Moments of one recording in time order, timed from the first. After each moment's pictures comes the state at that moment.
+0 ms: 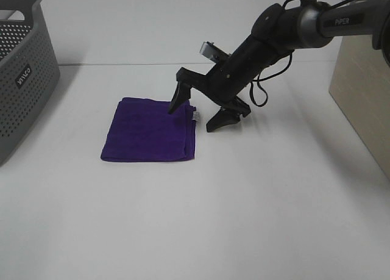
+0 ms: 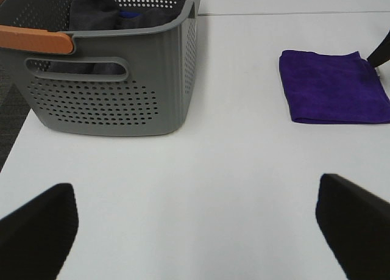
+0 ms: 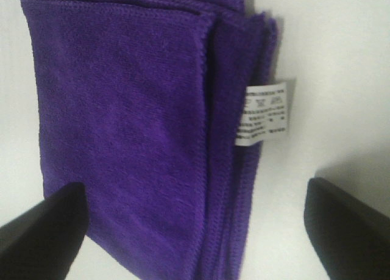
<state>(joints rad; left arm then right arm) 0.08 -0.01 -0.51 -0.07 1.04 0.02 0.37 2.43 -1.82 0.69 0.86 -0.13</state>
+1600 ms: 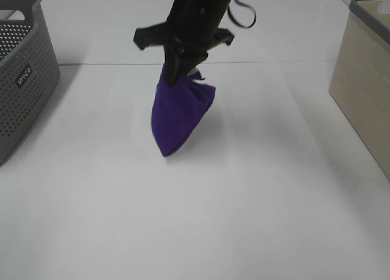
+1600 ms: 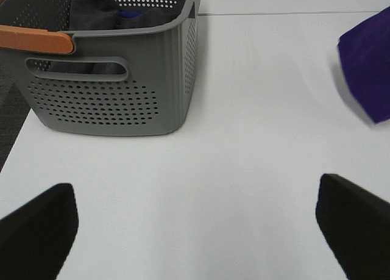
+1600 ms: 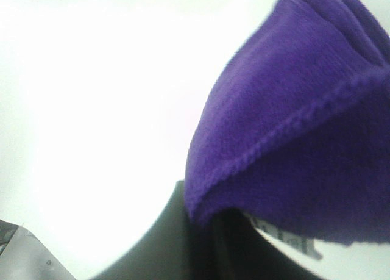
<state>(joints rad) 0.08 -0.01 -0.51 -0.07 1.04 0.02 0.57 2.17 -2.04 0.26 1.20 -0.14</state>
